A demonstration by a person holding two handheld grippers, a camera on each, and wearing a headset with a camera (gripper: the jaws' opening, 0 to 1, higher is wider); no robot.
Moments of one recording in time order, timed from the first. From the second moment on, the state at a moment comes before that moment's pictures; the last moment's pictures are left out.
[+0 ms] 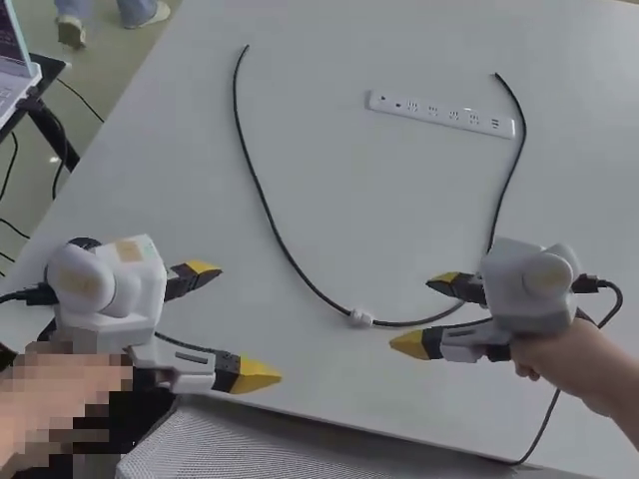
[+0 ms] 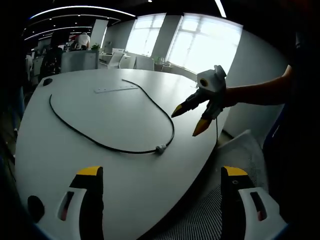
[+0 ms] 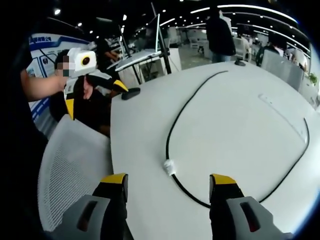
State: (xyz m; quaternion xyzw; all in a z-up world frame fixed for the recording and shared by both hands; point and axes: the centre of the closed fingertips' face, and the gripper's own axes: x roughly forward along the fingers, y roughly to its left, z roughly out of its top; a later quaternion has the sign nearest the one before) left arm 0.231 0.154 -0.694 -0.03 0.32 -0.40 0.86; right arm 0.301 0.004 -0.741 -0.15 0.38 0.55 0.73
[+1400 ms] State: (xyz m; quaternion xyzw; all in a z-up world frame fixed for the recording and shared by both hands) left arm 0.221 0.160 -0.706 -0.05 0.33 -0.39 0.86; right arm 0.300 0.040 -0.806 -0.26 0.41 0.59 0.64
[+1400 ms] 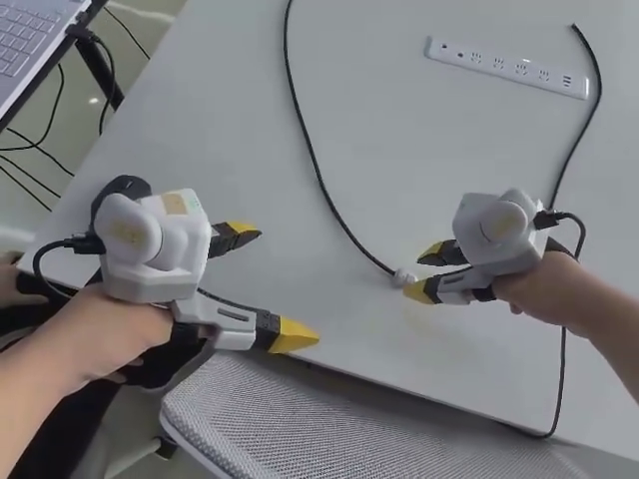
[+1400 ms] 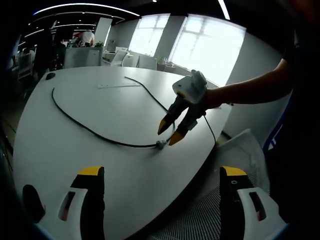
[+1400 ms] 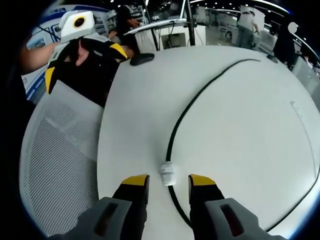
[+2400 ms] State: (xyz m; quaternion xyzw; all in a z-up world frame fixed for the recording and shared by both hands) left arm 0.217 0.158 -0.710 -0.06 0.33 -0.39 0.86; right arm 0.295 0.041 -0.819 -0.29 0.42 0.61 0.60
